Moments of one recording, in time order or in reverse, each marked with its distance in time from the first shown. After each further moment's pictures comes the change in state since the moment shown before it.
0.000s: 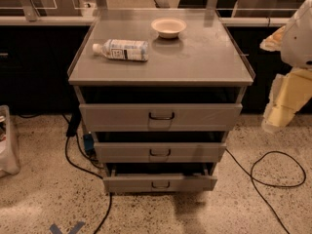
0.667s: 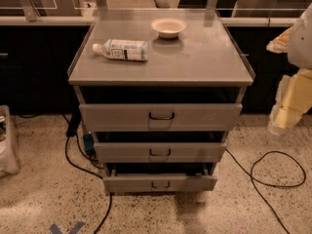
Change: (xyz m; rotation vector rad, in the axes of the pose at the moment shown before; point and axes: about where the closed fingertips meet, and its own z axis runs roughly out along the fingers) arm 0.012 0.002 -0.004 -0.005 0.019 0.030
